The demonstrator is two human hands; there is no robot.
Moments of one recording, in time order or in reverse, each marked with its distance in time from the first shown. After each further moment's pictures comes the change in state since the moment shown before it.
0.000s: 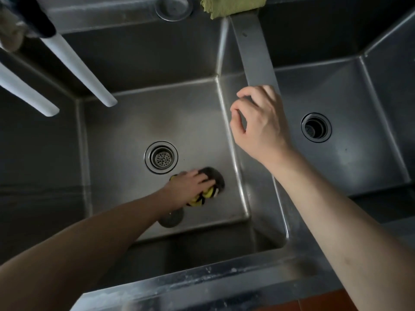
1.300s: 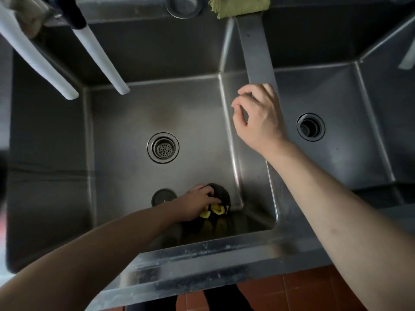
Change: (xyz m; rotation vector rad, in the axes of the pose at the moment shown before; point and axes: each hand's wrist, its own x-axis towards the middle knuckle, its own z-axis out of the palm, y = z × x) left_hand -0.018 0.064 0.020 -0.477 -0.126 -0.026; right_hand -0.002 0.002 -0.006 0.049 -0.030 -0.010
